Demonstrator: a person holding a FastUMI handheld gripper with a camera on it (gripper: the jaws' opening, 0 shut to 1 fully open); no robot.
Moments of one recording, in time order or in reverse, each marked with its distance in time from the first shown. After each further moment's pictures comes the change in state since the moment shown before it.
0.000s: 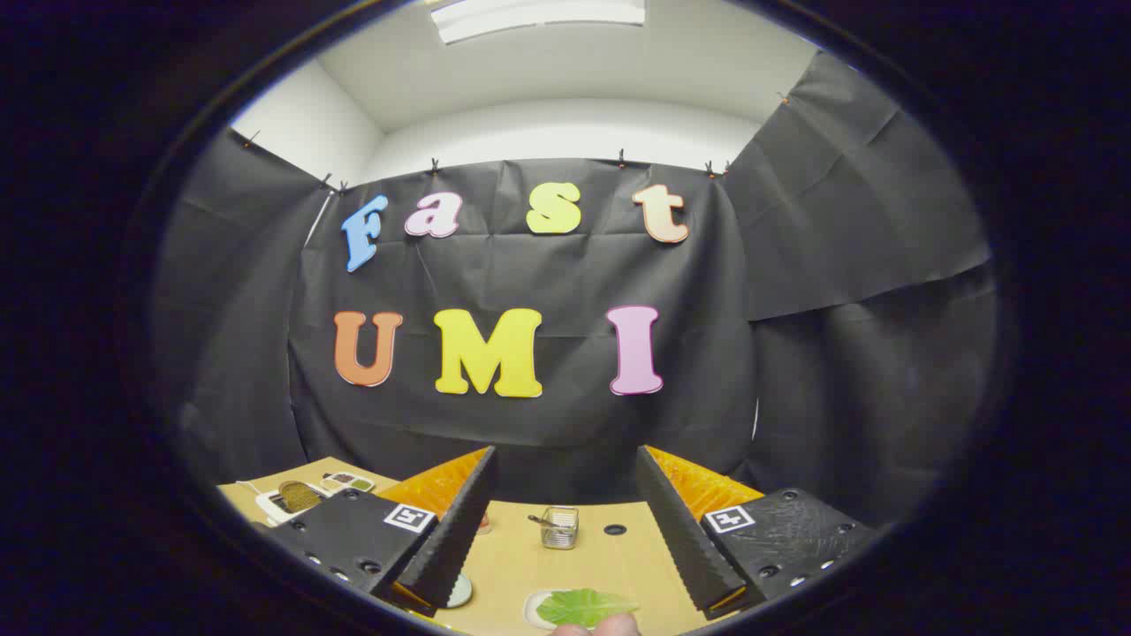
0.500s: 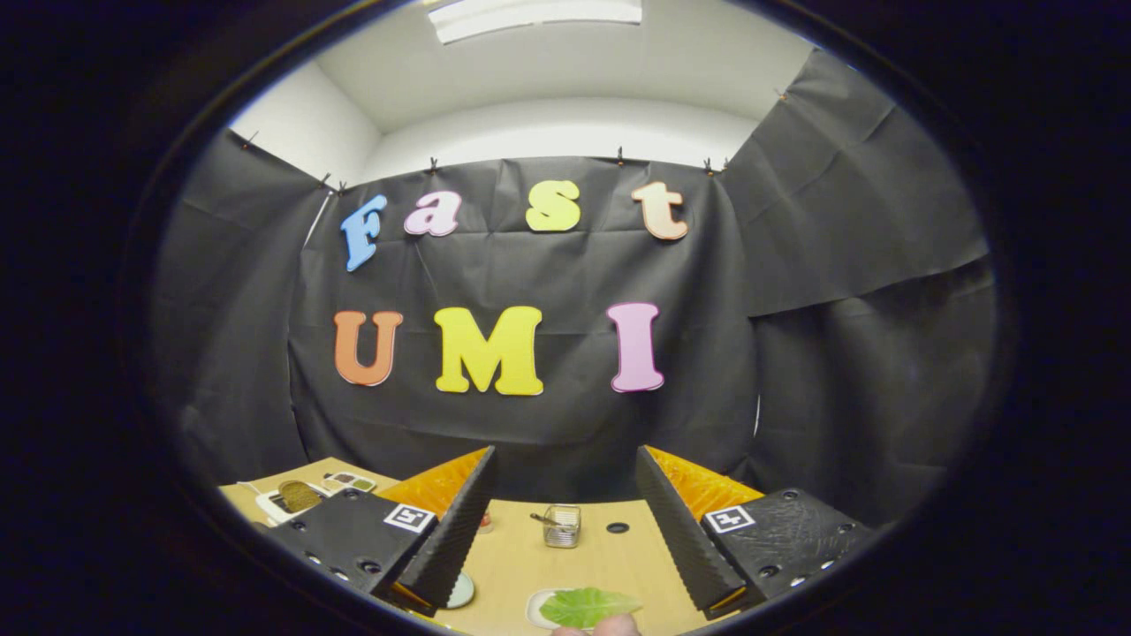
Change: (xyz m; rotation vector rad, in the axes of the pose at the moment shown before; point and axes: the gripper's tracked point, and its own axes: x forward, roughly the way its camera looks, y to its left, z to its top) arm 0.002 -0.003 -0.009 0.002 0.010 -0.019
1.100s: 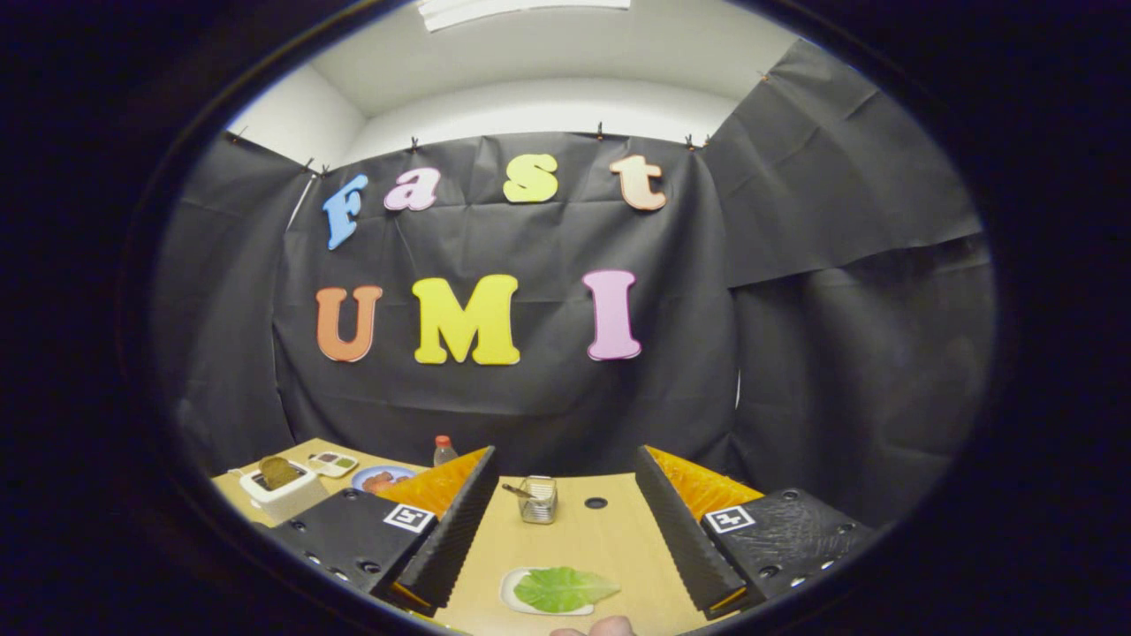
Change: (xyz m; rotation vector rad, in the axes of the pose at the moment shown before) arm -0.005 -0.049 -0.057 0.007 0.115 -0.037
